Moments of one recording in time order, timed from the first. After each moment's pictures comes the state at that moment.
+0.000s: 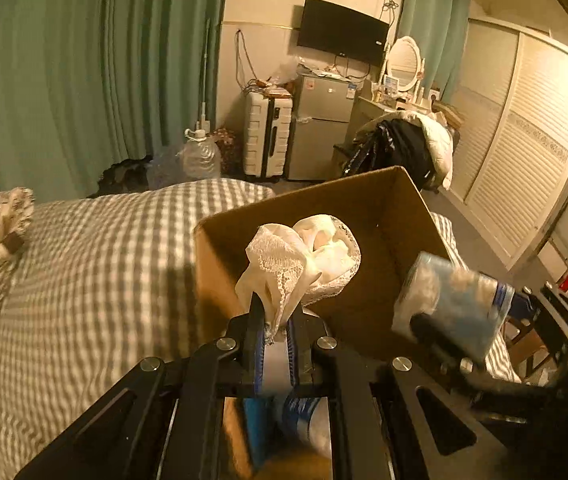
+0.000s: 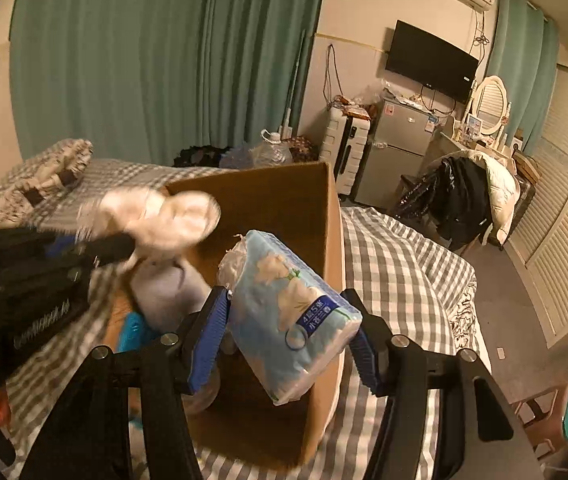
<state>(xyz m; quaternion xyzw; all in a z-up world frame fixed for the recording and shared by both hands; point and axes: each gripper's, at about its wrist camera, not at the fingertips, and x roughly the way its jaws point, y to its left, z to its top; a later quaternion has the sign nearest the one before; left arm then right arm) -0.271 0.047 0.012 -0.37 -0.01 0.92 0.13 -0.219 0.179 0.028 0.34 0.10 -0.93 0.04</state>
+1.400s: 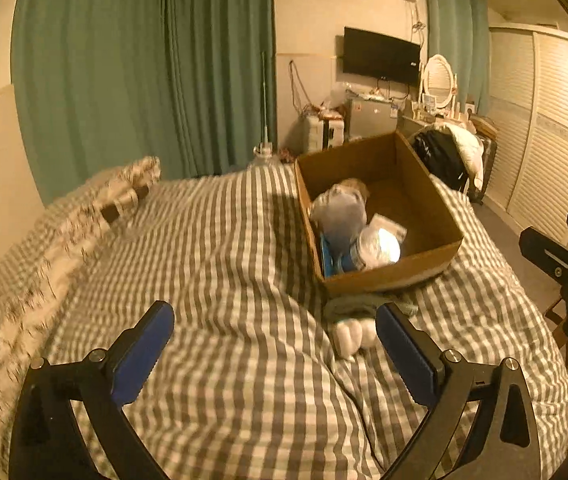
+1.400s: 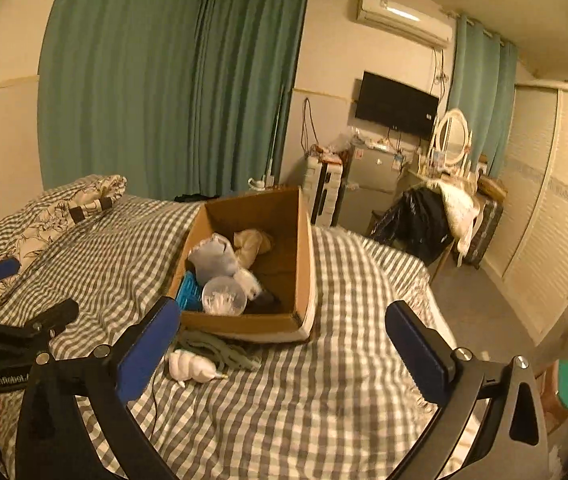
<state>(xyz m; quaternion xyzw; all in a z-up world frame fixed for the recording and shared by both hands) -0.035 -0.013 0.018 -0.32 0.02 0.95 0.02 -0.006 0.190 0.073 0.25 0.08 -0.97 0.02</state>
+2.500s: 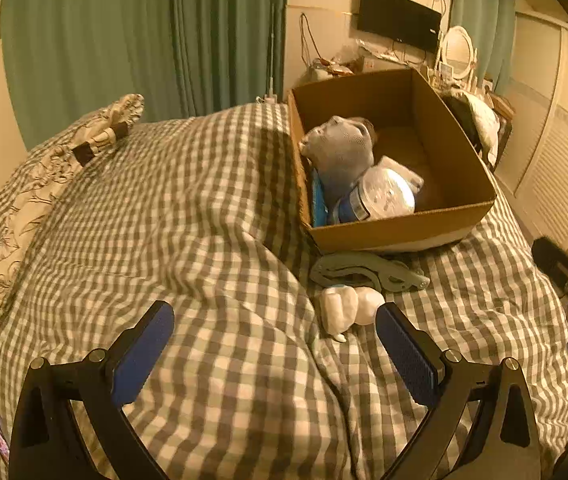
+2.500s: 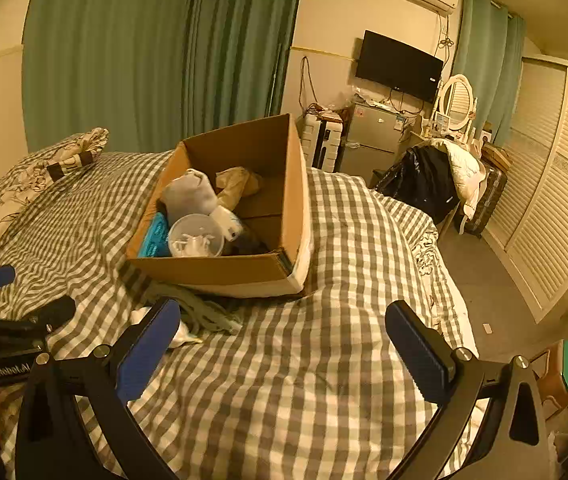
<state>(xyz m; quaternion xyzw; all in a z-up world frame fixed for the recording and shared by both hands) -0.077 0.015 -0.042 -0.40 -0.01 0.92 0.01 -0.048 0.216 0.011 0.31 0.08 -0.95 0.01</state>
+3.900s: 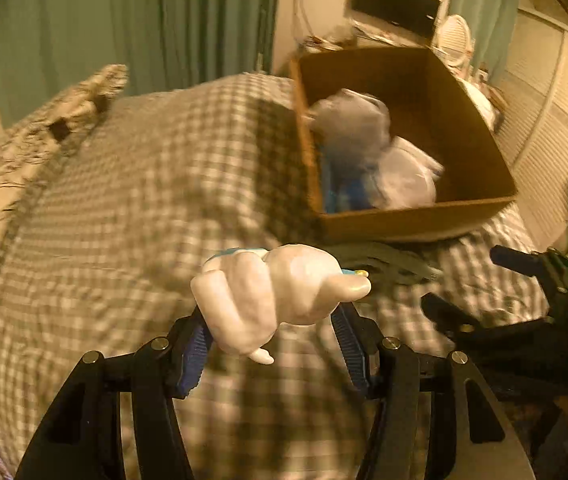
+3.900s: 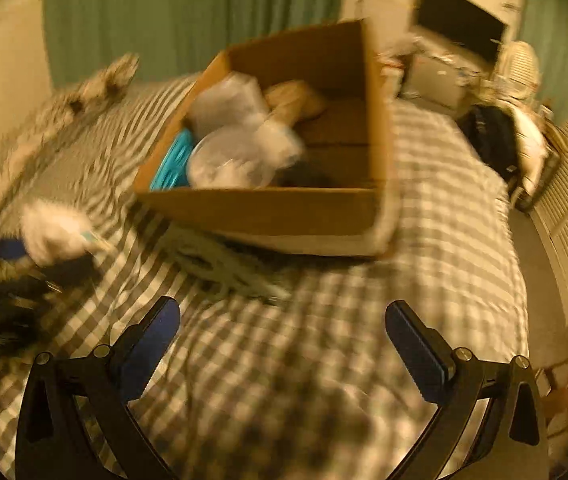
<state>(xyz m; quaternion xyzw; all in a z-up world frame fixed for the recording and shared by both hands) -0.106 -0.021 -0.067 -0.43 -0.03 0.90 0.03 -0.121 0.178 -0.067 0.43 0.11 -0.89 0.10</state>
